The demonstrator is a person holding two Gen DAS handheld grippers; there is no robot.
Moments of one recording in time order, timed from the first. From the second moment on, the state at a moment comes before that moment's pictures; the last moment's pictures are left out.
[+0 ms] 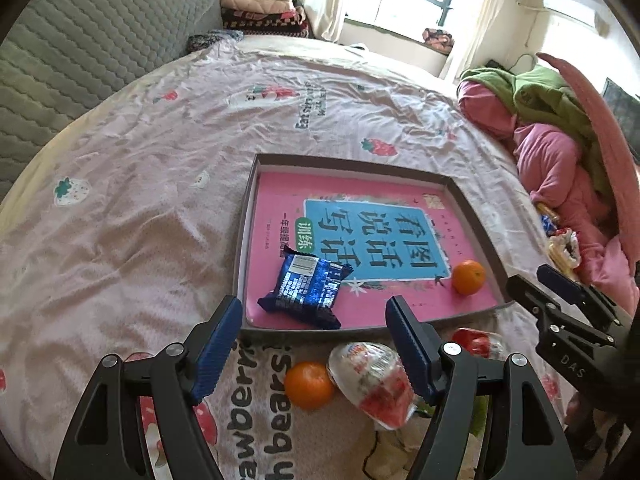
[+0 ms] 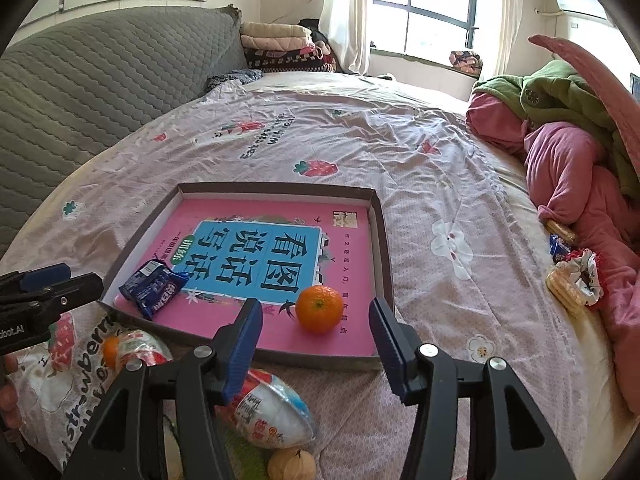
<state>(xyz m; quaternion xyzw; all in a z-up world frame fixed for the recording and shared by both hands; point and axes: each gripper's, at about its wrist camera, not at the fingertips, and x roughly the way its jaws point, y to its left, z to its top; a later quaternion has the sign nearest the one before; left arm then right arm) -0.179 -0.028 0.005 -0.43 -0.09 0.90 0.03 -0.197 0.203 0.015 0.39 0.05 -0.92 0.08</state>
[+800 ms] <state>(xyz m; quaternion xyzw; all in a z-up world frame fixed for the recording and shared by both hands) -0.135 -0.012 0.018 -0.42 -0.07 0.90 0.07 -0.150 0.192 0.043 0.36 0.07 -0.93 0.11</state>
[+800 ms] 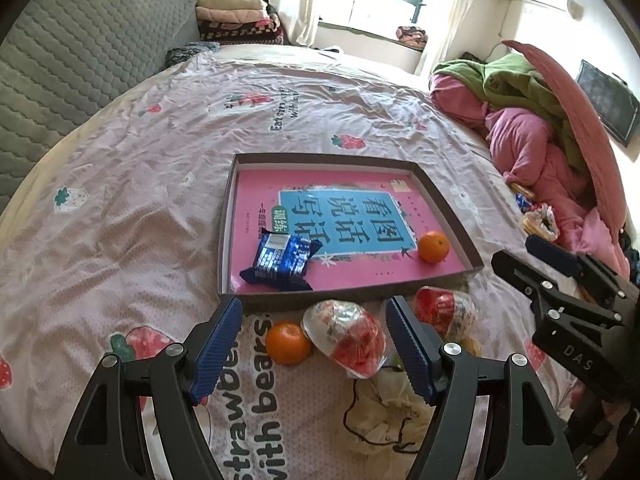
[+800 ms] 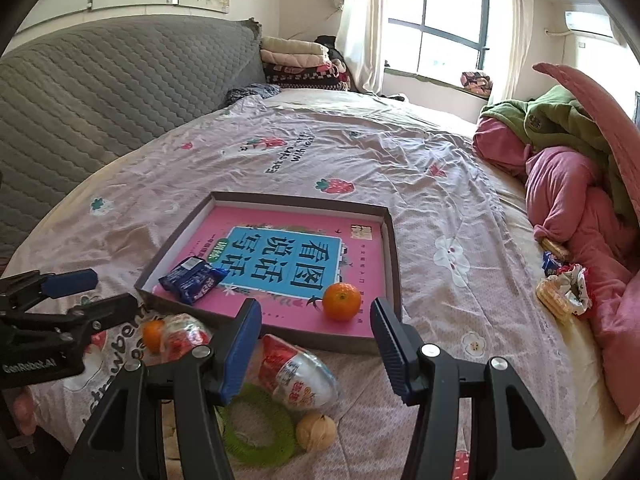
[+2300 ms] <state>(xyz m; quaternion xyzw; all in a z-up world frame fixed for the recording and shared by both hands) -0.061 -0.008 -0.004 -0.43 -0.04 0.90 0.09 -0.084 0.232 0.012 0.40 0.05 -0.91 0.09</state>
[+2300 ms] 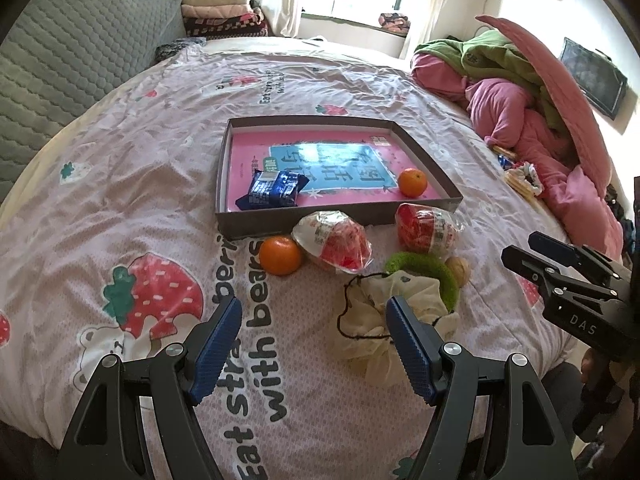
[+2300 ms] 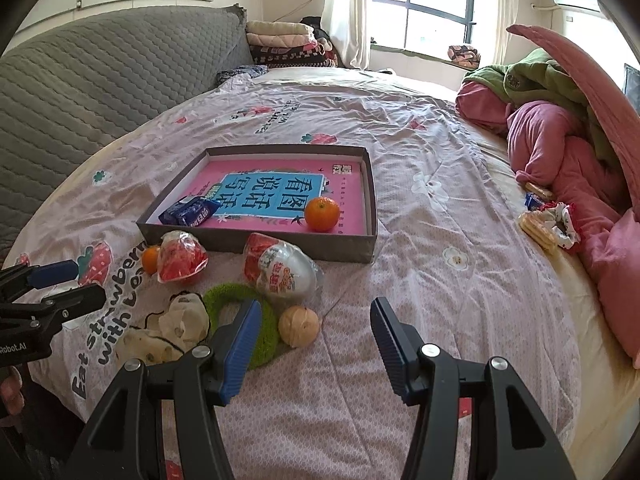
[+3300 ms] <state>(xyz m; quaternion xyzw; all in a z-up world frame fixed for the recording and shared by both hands) -0.041 0.004 -0.012 -0.45 -0.04 0.89 0.11 -0.061 0.233 0.005 0.41 0.05 -0.91 0.09</state>
